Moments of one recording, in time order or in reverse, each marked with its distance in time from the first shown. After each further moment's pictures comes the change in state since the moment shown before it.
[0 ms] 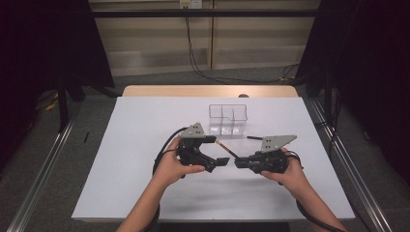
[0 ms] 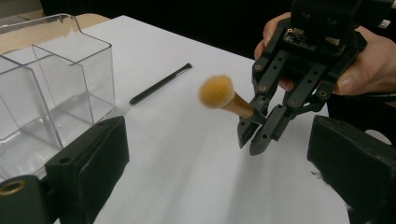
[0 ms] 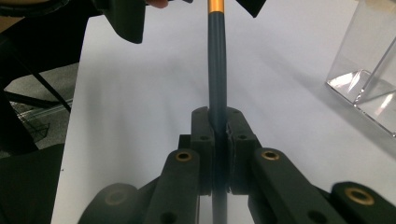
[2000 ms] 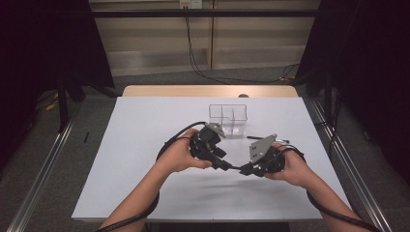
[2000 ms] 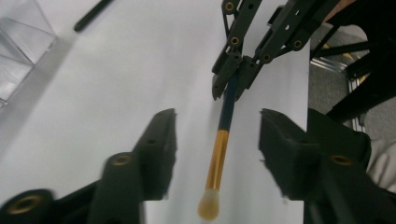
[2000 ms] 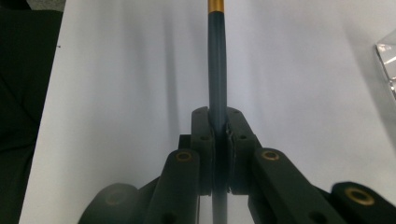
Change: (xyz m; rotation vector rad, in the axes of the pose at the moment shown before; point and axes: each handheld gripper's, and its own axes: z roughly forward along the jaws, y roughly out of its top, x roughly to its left) left arm -0.009 0.041 0.018 0.466 -0.110 0.033; right arm 0.002 0.020 0.005 0.437 0.073 -0.316
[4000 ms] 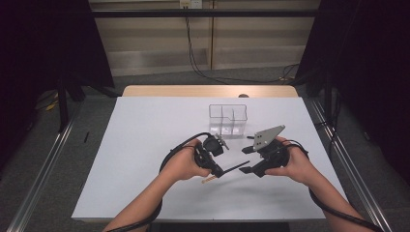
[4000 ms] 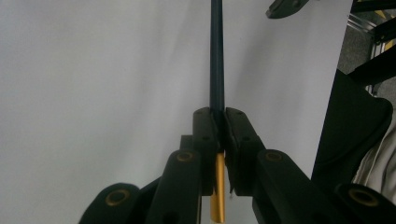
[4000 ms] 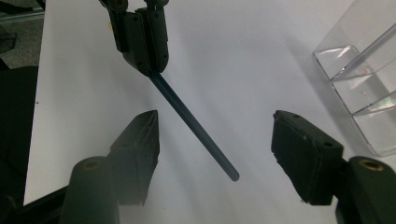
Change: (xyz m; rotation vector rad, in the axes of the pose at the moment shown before) left arm -0.008 -0.009 0.027 0.248 0.038 -0.080; right arm -0.009 0.006 -0.014 -0.099 -0.091 0.150
